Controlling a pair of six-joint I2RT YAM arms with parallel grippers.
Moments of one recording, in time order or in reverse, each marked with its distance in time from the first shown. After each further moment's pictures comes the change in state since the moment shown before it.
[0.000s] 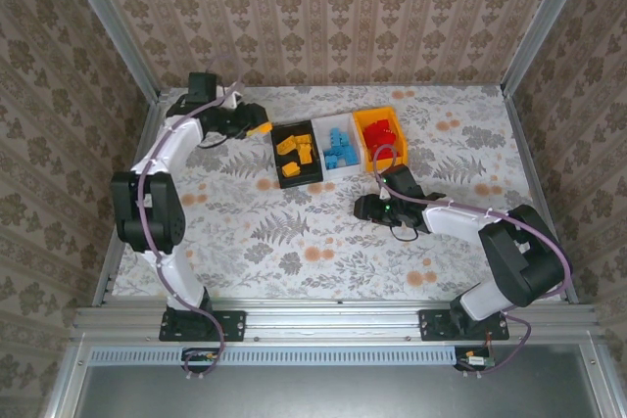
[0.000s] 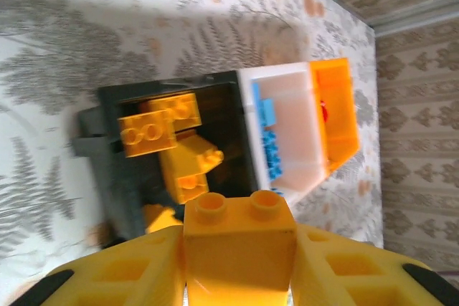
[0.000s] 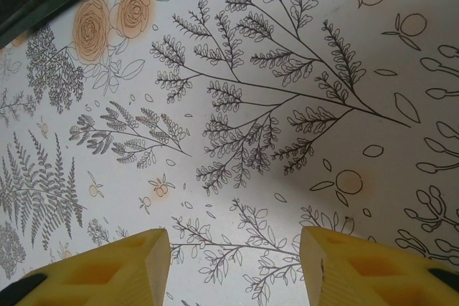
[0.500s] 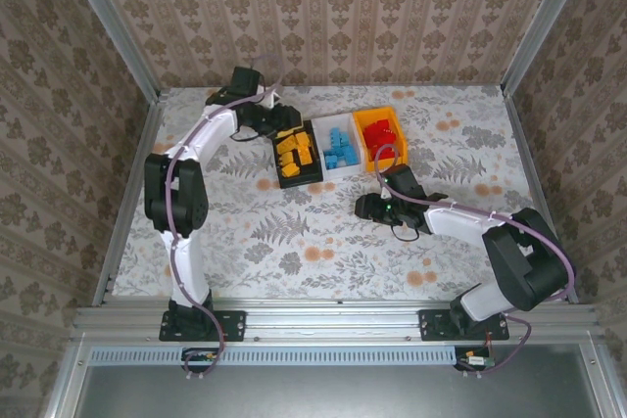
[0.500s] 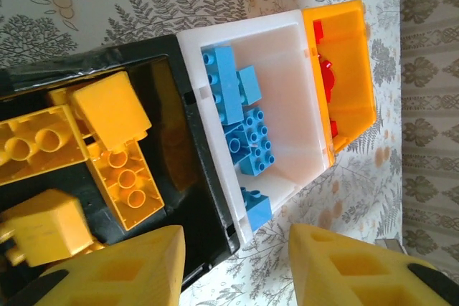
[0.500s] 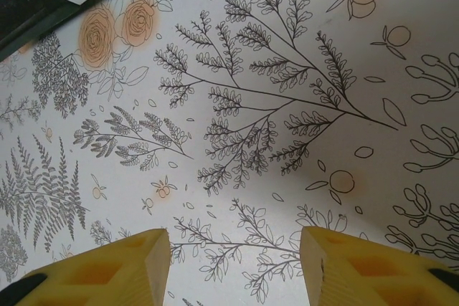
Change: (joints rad) left arm -0.151 0.177 0.193 -0.119 -0.080 0.037; right arm 0.000 -0.026 -0.005 -0.006 0.018 -0.001
